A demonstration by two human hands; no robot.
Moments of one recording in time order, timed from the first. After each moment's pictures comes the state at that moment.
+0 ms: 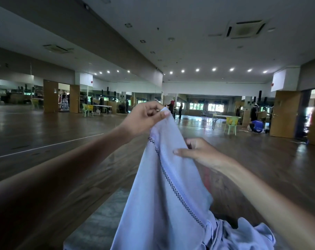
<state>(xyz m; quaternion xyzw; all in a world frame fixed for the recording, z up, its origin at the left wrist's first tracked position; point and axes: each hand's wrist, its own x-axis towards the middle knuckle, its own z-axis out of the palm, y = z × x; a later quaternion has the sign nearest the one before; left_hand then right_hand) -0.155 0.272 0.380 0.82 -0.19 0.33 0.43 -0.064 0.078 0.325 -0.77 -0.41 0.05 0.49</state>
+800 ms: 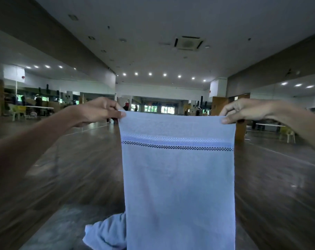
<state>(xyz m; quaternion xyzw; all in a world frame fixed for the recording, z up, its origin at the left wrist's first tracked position) -0.109 0.265 0.436 0.89 -0.20 0.18 0.37 -0.072 -0.160 0.481 -0.93 -0.25 -0.07 0.25</state>
